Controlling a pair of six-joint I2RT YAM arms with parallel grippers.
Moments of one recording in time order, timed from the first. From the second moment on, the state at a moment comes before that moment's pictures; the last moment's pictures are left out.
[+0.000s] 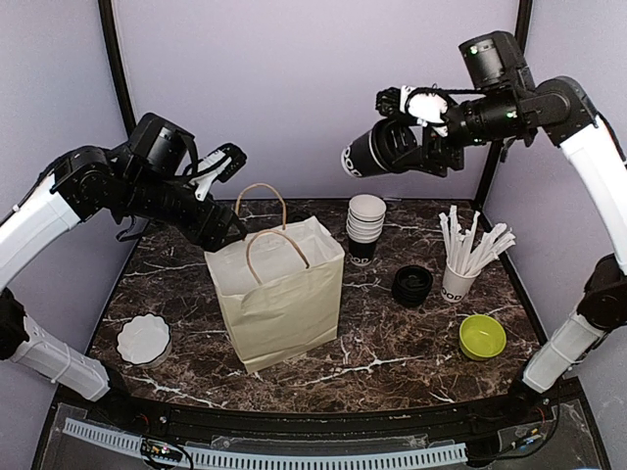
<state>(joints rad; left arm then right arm) -0.83 1.29 1.58 -1.03 -0.09 -0.03 0.75 1.57 2.17 -1.23 -0.06 -0.91</state>
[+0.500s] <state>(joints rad) -0.83 1.35 1.56 -1.03 -0.09 -0.01 0.96 1.68 2.20 -1.24 -0.24 -0.89</state>
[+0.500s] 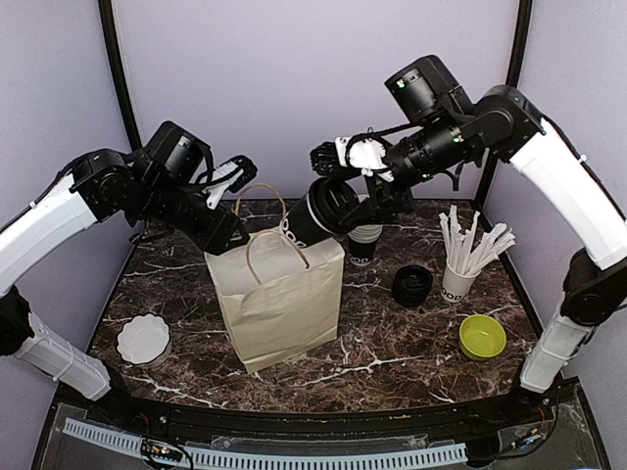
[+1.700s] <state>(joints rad) -0.68 1.31 1.54 -0.74 -0.15 0.13 1.34 1.74 1.96 -1.37 0.12 -0.81</state>
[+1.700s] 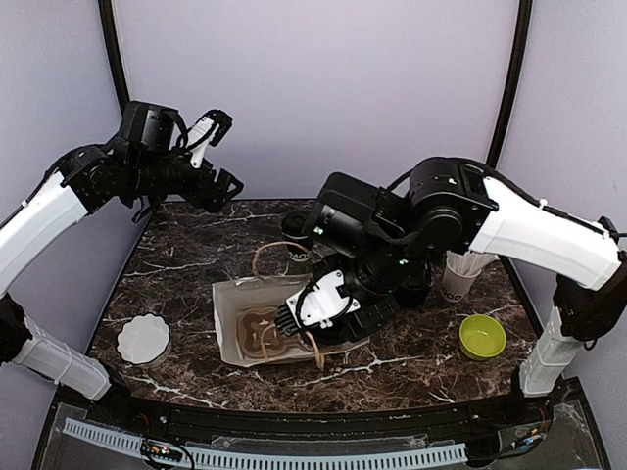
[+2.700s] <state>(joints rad) -0.64 1.47 1.23 -0.53 0.18 0.07 1.43 1.66 1.57 -1.01 0.43 -0.87</state>
